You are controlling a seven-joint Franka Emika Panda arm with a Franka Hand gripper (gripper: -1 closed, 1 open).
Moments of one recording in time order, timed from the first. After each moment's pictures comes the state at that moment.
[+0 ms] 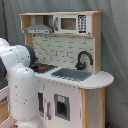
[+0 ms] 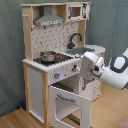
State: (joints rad) arm -1.26 0.01 2.62 -2.22 -2.16 1.81 1.08
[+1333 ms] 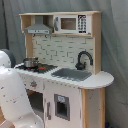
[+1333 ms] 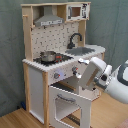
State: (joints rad) arm -1.12 -0.23 2.62 -1.97 -2.11 1.76 1.18
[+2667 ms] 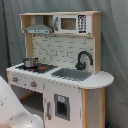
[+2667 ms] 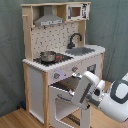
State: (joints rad) arm -1.13 -0.51 2.62 -1.75 -1.91 1.77 1.41
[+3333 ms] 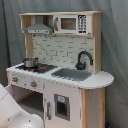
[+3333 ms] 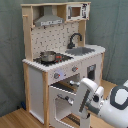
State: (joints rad) arm -1.13 -0.63 2.62 -1.61 -1.76 1.83 1.44
